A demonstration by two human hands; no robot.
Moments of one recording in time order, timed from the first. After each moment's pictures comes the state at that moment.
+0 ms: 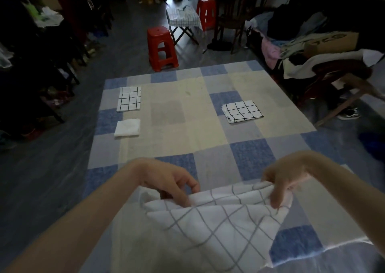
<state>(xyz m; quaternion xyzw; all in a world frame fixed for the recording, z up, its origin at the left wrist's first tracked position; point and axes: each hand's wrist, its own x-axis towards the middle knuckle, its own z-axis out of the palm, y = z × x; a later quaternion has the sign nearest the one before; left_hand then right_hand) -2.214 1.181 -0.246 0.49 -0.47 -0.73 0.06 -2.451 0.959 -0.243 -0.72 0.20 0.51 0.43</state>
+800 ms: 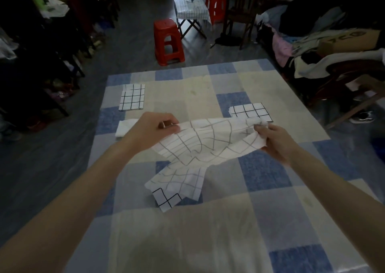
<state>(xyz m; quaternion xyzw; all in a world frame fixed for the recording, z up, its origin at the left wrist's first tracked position) -2.124 1.145 -0.247 0.80 -0.51 -0.15 0.28 -2.383 0.895 -0.305 -0.54 0.34 -0.15 0.75</state>
